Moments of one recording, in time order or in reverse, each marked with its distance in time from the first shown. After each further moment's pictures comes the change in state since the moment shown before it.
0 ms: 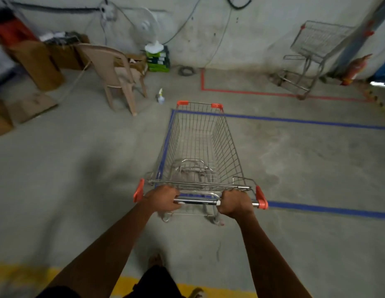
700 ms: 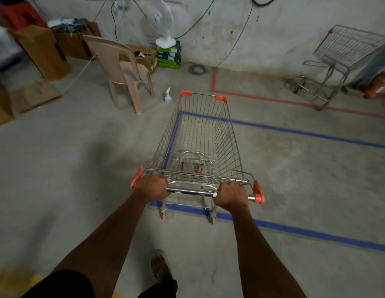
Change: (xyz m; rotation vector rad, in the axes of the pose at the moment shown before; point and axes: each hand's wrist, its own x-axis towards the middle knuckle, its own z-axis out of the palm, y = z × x) left_hand 0.131 -0.084 -0.075 0.080 0.041 -0.263; right_hand 0.187 0.001 -0.049 -0.016 -0.035 -0.027
